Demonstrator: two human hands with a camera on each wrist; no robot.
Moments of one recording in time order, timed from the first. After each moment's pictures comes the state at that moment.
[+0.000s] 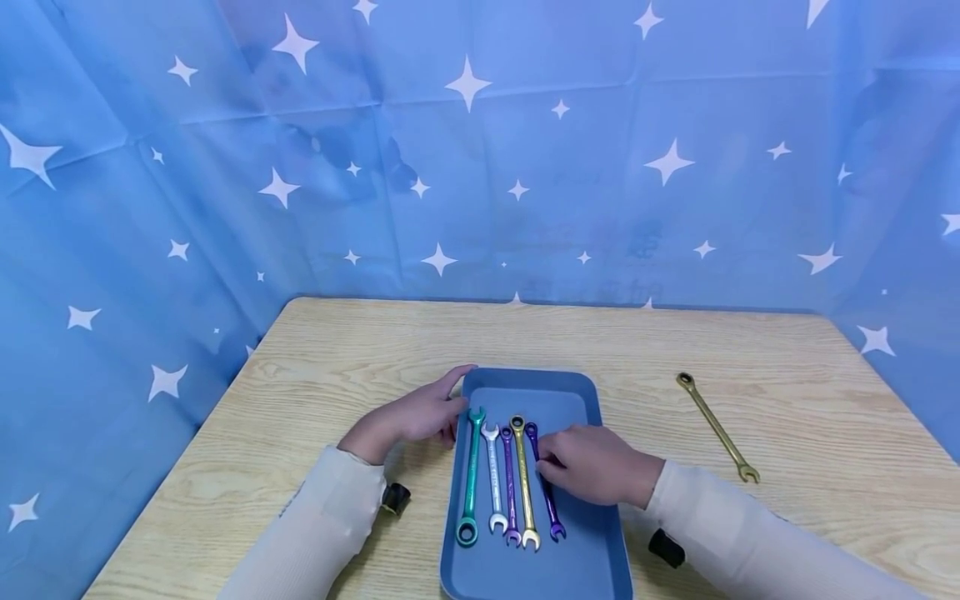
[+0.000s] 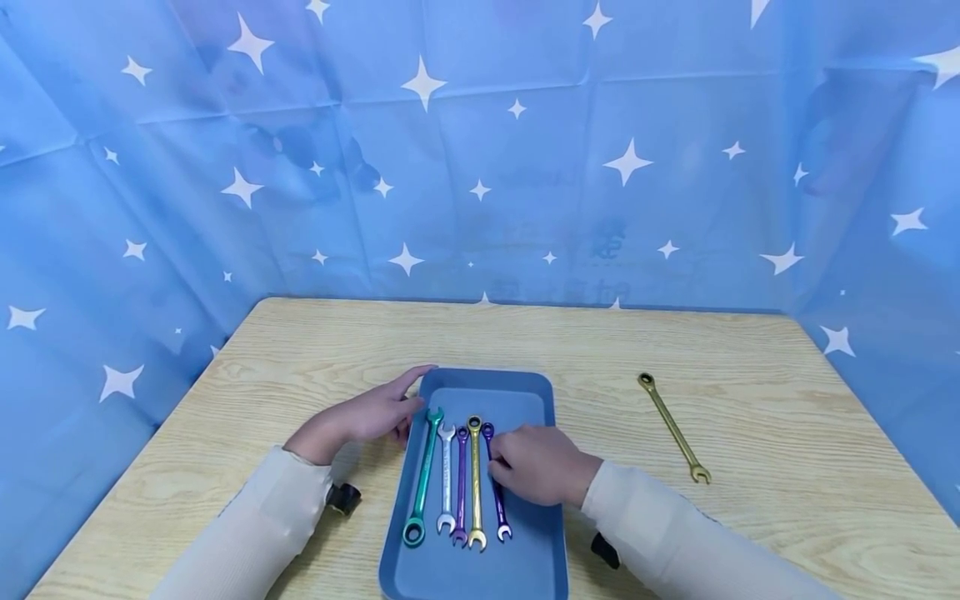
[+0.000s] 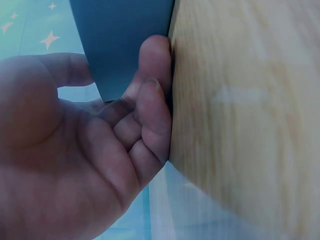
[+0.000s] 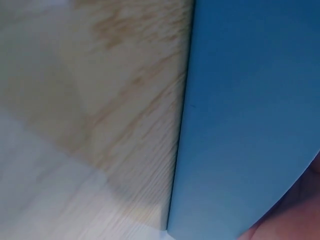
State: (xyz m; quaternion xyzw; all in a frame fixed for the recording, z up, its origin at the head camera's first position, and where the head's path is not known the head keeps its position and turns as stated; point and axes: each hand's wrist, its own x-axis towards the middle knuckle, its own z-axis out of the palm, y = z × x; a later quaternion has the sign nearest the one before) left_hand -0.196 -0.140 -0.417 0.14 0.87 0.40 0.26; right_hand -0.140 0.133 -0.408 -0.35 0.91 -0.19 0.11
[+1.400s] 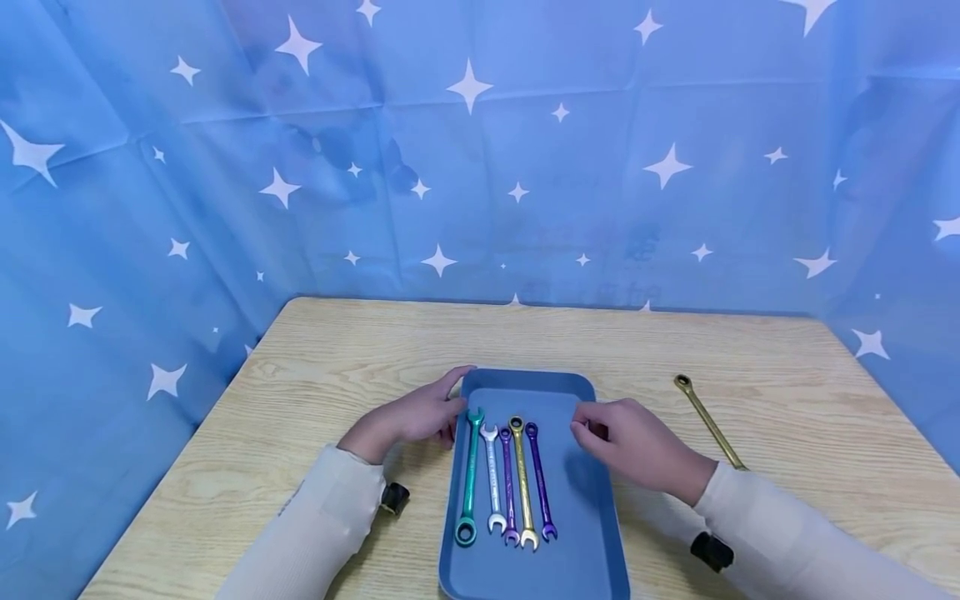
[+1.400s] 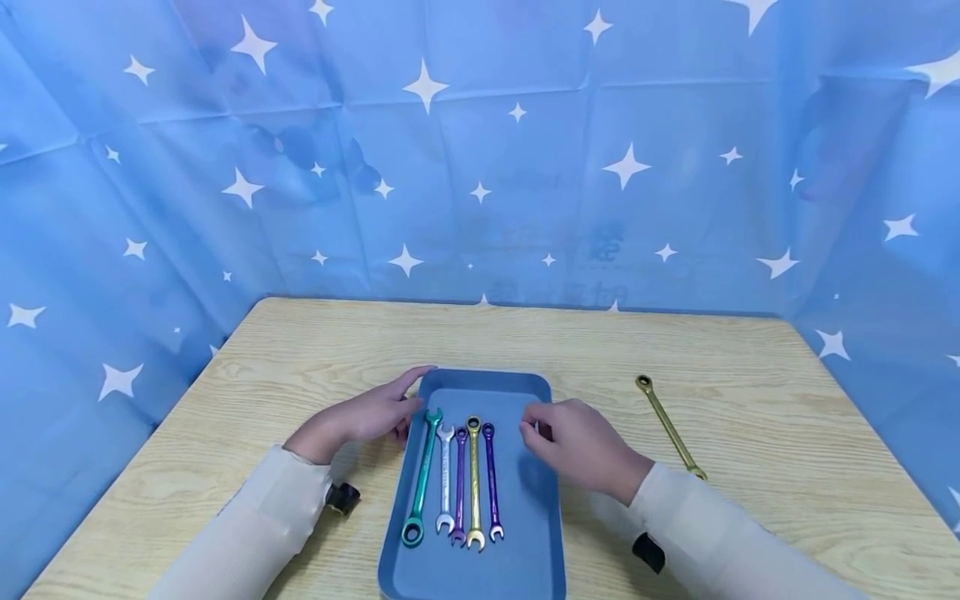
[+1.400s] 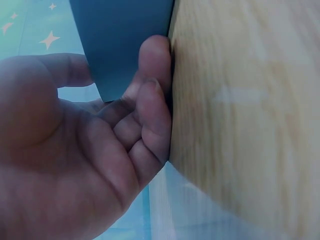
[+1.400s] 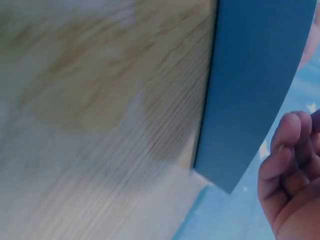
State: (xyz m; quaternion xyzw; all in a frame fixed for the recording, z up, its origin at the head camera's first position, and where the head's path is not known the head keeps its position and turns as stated) left_hand -0.197 -0.141 -0.419 0.14 0.86 0.42 0.26; right_hand -0.141 0.171 -0.391 -0.28 0.91 -0.30 0.02
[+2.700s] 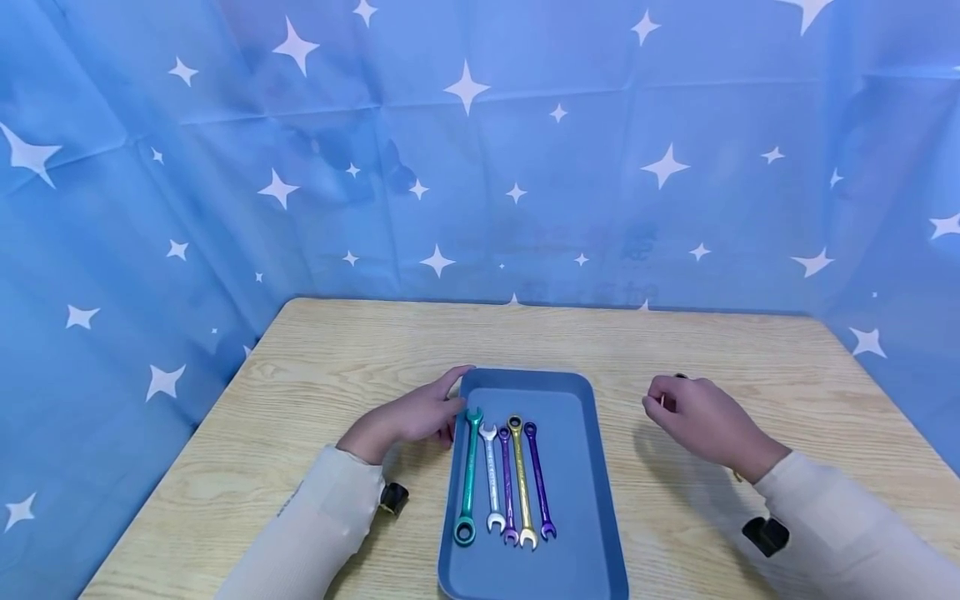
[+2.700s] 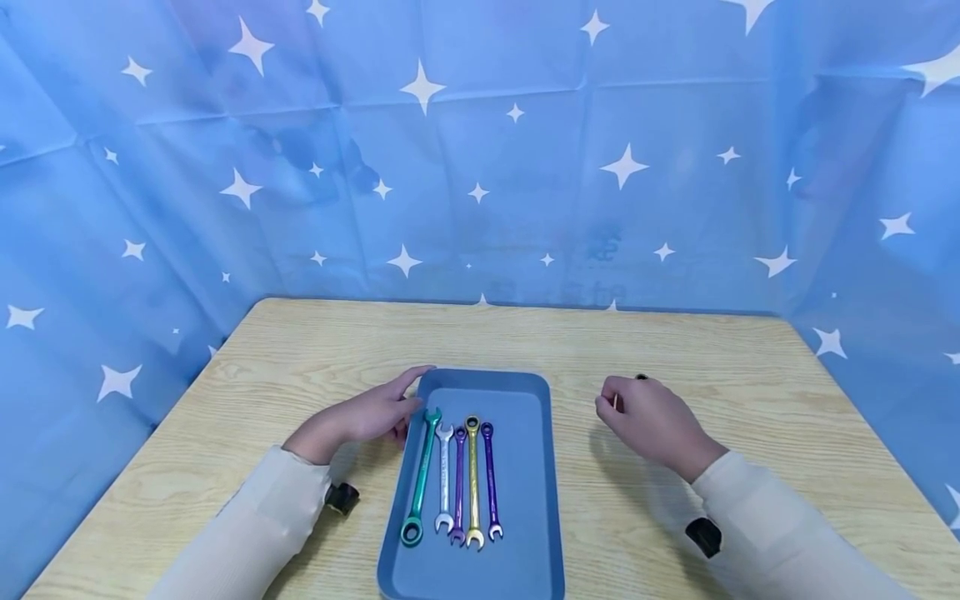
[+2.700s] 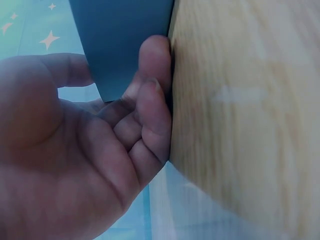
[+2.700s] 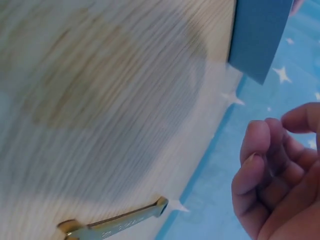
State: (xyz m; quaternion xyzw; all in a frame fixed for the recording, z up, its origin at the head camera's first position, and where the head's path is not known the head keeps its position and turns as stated) left_hand -0.195 -0.142 -0.417 0.14 0.86 0.42 0.26; right_hand -0.158 0.248 -0.384 -0.18 0.96 -0.20 -0.01
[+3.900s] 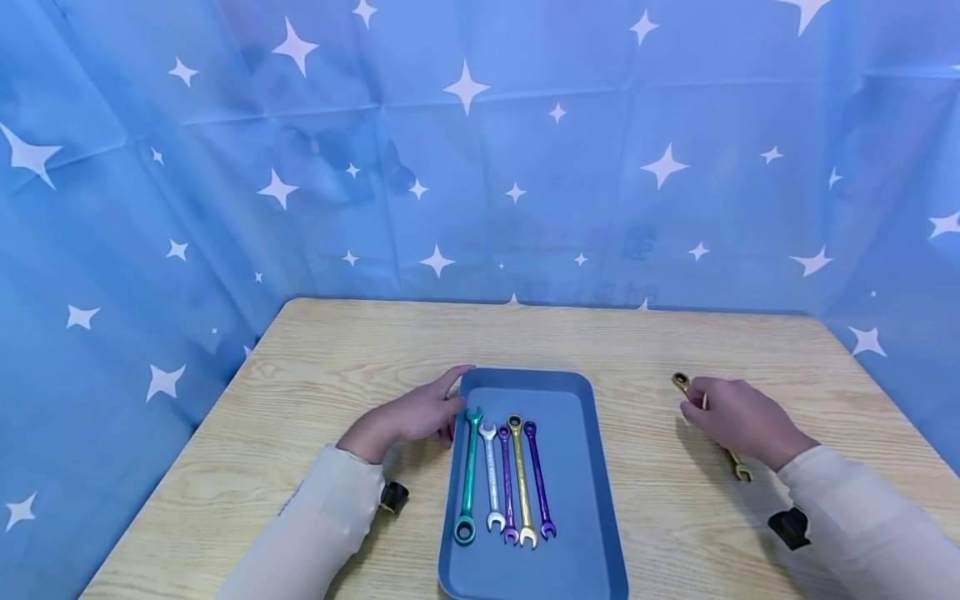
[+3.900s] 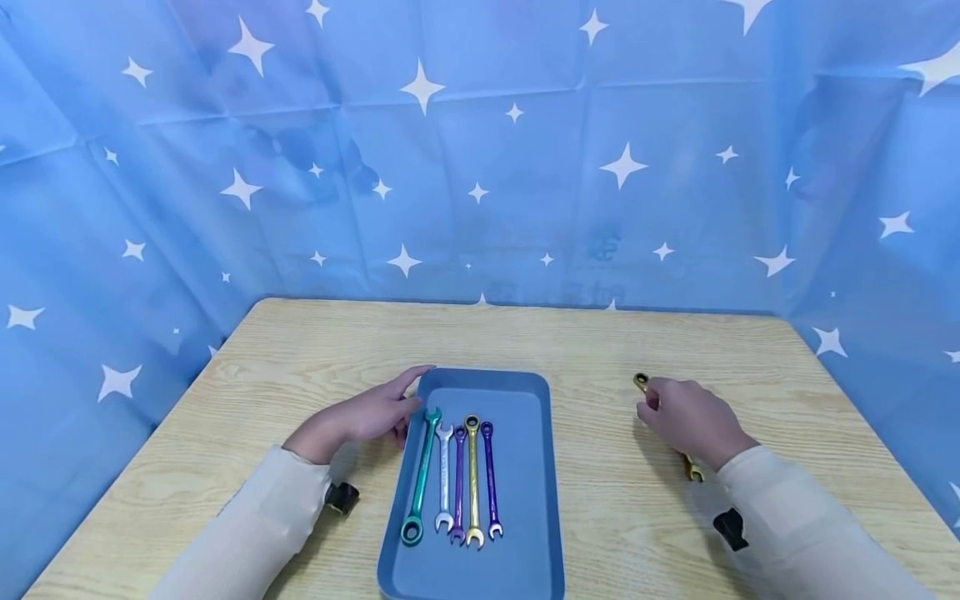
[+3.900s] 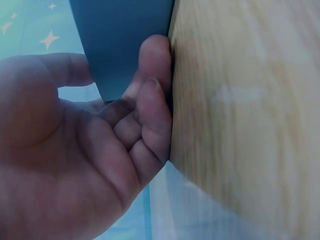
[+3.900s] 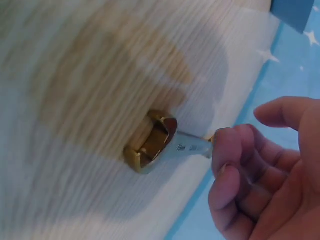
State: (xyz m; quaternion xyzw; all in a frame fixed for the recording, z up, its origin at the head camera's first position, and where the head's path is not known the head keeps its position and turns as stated) left_hand -0.194 -0.140 -0.416 0.14 0.86 0.41 0.25; right_hand -0.169 0.297 -0.400 -0.12 0.98 -0.15 0.06
